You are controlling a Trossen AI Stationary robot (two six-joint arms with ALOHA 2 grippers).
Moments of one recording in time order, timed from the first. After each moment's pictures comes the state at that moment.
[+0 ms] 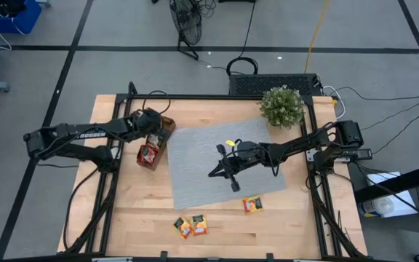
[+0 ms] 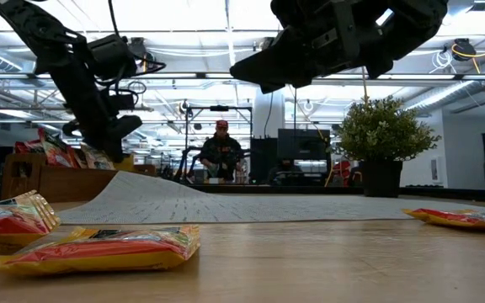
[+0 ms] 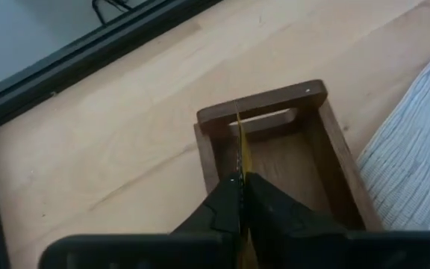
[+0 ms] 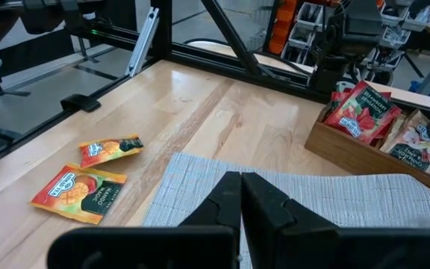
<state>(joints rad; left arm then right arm) 0.48 1.14 0.50 -0.30 -0.39 -0.37 0.05 1.67 0.81 0.58 -0.26 -0.20</state>
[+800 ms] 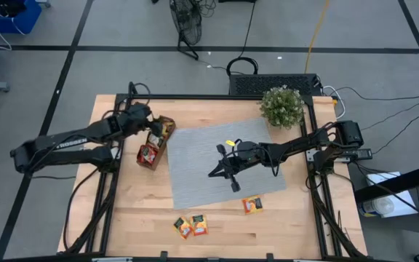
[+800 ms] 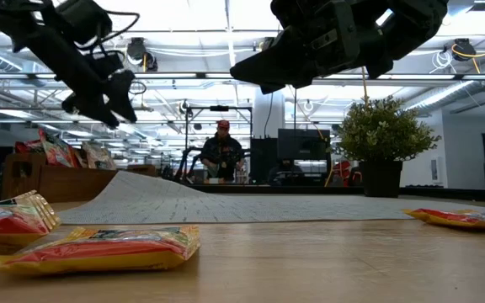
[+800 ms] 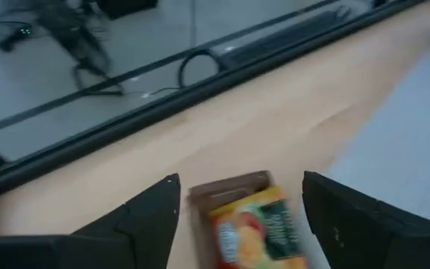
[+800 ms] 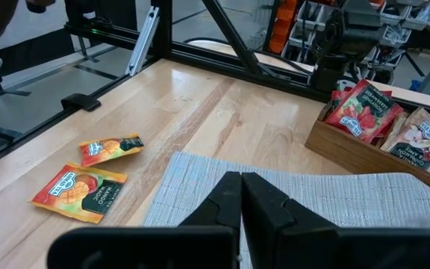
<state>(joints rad) 0.48 0.84 0.50 -0.29 -0.37 -0.32 0.05 1.67 0.81 0.58 -0.26 -0.20</state>
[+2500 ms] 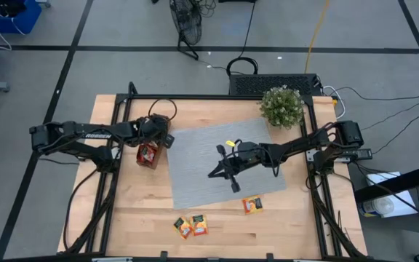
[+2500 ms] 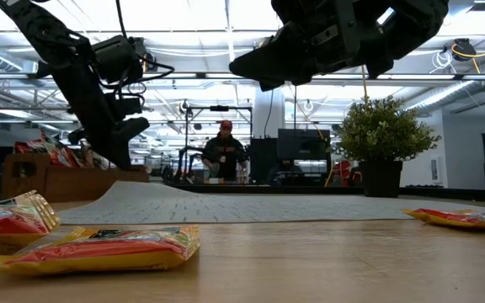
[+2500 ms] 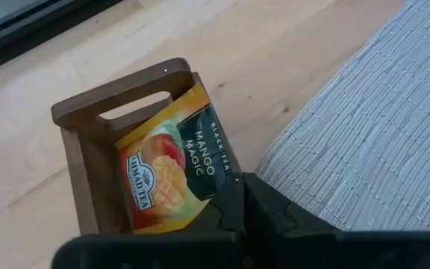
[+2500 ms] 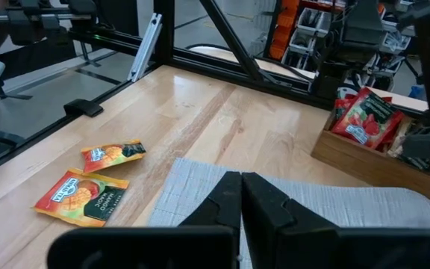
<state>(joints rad) 0.37 1.22 0.50 -0.24 -0.37 -0.47 0.06 1.67 0.81 0.60 -0.26 -0.19</state>
